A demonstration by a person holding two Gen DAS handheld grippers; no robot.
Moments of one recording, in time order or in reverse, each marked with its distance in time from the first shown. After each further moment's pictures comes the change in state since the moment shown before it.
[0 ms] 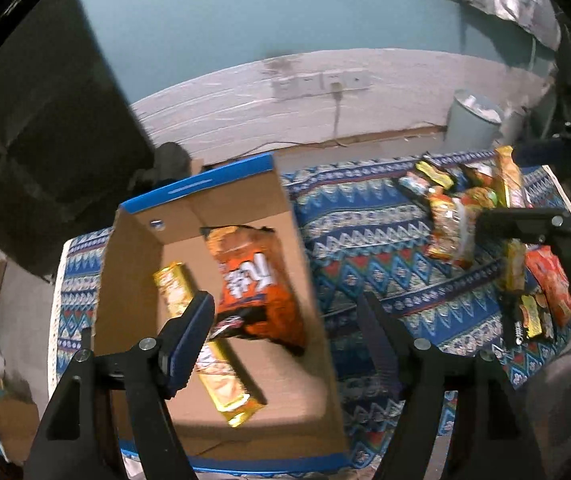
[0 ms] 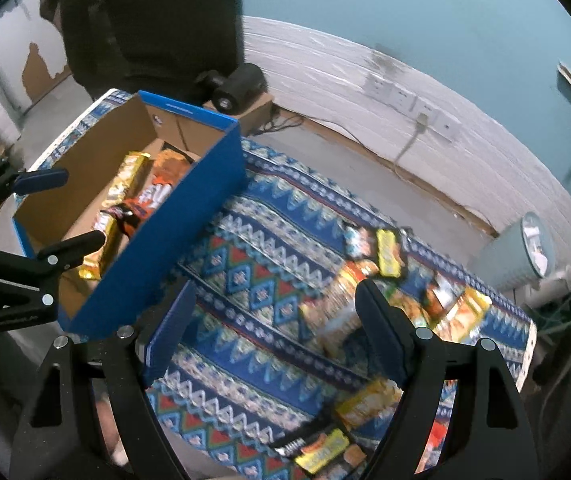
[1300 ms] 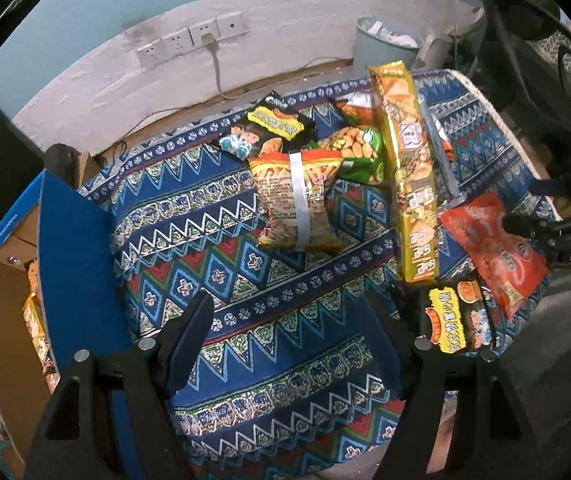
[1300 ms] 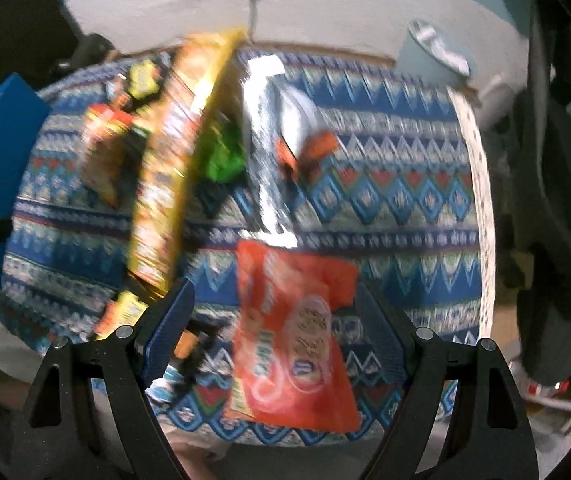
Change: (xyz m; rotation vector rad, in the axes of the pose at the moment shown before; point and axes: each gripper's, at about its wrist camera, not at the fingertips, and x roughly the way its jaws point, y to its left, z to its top) left arm 0.067 -0.165 0.026 0.181 0.203 -0.212; right arm 0.033 -0.181 -0.188 0.469 0.258 -0.137
